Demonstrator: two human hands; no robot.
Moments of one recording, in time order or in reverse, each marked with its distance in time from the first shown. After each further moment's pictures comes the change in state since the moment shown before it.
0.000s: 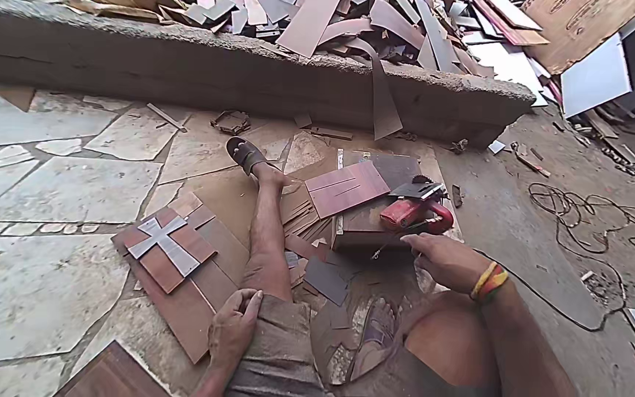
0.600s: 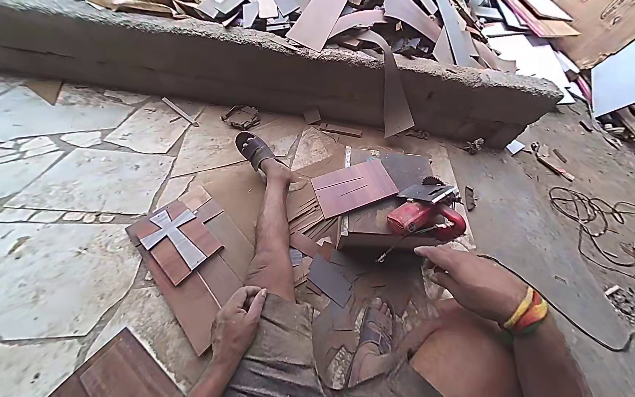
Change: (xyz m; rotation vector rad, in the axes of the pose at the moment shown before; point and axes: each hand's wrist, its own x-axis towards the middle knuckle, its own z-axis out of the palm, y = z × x) left_hand 0.002 0.003 0.002 0.035 0.019 0.026; right_hand -0.013 0.018 0.002 0.087 0.020 -0.078
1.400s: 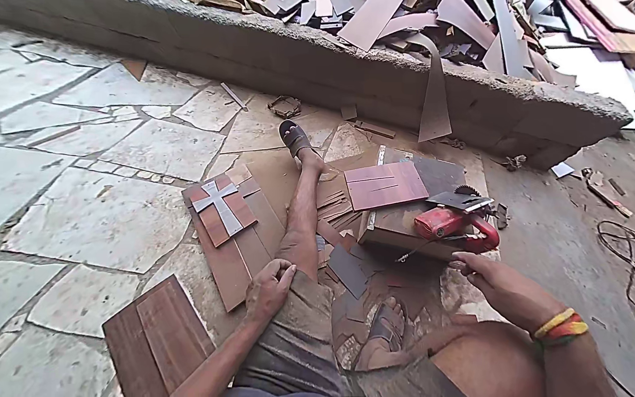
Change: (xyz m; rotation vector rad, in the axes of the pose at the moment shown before) left_hand -0.002 0.004 -0.002 0.054 -0.053 -0.055; right_hand 0.011 0.027 0.014 0.020 0.029 0.089
